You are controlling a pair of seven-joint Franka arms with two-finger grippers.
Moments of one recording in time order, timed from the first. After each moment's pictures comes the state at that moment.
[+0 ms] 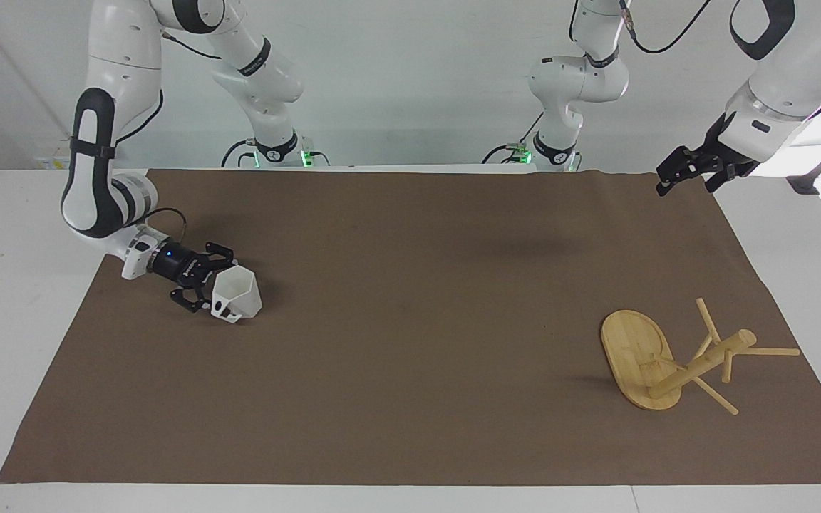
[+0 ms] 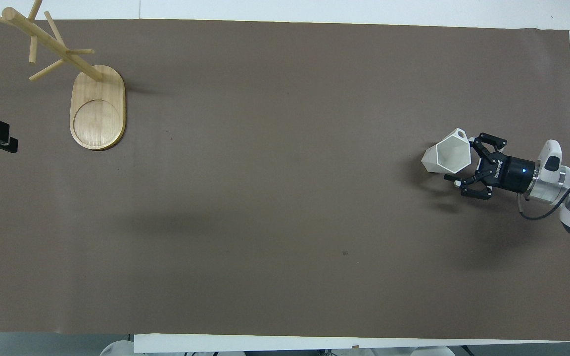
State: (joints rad) left arm -0.20 -0.02 0.14 -1.56 -0.03 1.43 -0.06; right arm -0.38 0.32 -0.04 -2.22 1.33 1.82 -2.44
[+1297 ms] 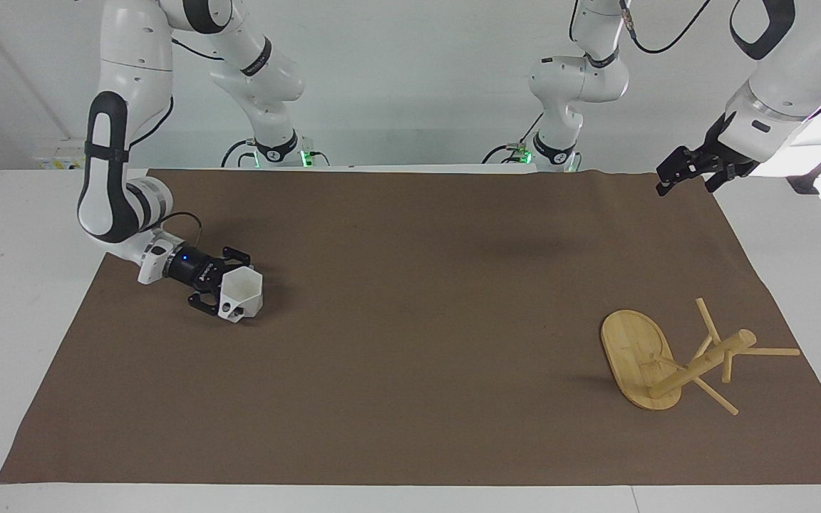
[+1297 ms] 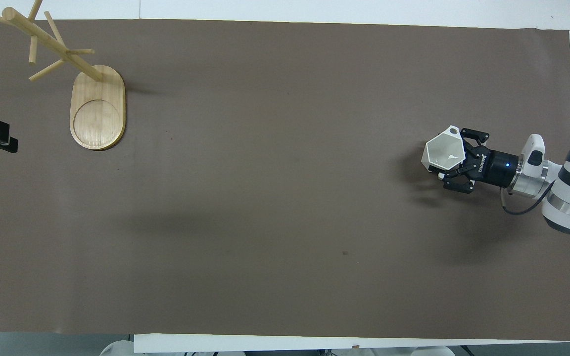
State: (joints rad) left arm -0.20 -0.02 0.14 -1.56 -0.03 1.43 -0.06; right arm -0.31 0.32 -0.04 -2.22 1.41 1.83 -2.47
